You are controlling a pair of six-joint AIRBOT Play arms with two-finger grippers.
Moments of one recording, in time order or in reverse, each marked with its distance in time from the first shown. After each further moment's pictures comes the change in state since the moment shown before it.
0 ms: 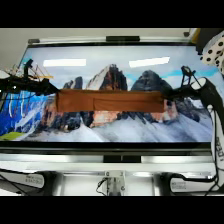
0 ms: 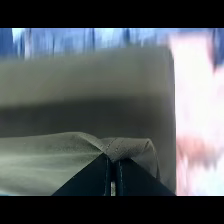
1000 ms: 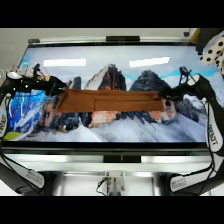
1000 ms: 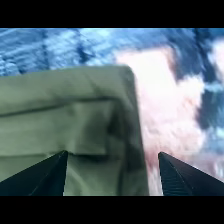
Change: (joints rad) left arm -0.002 -0.216 0.134 -0.117 0.015 -0.063; right arm -0.042 -0.151 0.119 -0.043 0.089 0.082
